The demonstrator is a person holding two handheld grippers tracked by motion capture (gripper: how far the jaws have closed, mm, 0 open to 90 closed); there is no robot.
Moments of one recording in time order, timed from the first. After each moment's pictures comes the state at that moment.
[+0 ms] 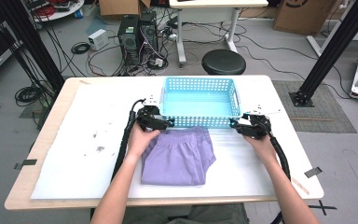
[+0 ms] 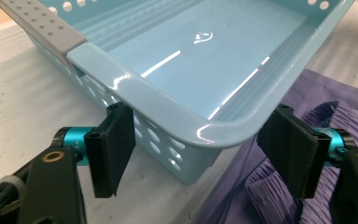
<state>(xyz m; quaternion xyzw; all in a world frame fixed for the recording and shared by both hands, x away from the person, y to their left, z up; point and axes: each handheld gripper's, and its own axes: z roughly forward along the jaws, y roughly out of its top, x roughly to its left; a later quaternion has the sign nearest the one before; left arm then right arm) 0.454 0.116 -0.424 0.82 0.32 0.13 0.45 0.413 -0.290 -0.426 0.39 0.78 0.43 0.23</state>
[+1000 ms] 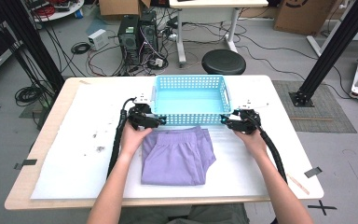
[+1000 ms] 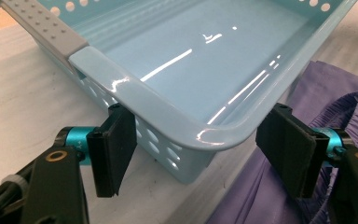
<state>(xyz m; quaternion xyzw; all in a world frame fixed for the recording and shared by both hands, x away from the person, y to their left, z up) 0.457 0.143 -0.422 0.81 0.35 0.14 0.45 0.432 -0.262 -0.424 0.38 0.79 0.43 0.22</state>
